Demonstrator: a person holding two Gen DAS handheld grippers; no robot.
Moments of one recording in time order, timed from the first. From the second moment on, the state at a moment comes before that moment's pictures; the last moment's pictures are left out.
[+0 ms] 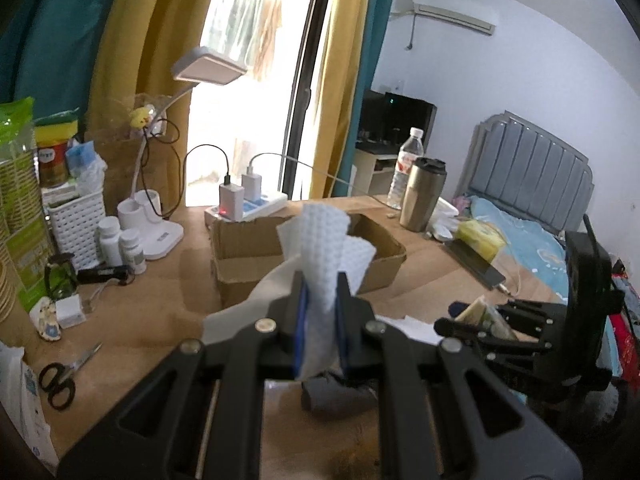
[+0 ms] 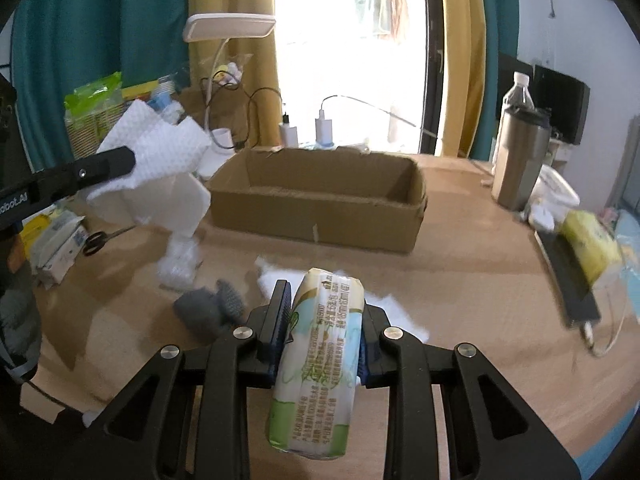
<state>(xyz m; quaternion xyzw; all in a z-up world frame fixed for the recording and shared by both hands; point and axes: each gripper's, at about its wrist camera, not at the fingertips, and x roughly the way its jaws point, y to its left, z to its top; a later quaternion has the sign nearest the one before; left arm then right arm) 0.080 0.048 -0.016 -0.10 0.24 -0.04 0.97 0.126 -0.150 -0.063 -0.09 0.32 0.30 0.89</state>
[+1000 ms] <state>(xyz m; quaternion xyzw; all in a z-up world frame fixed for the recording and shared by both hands) 0.183 0.078 -0.031 -0.12 0.27 -0.02 0.95 0.248 -0.122 -0.043 -0.10 0.30 0.29 0.90</state>
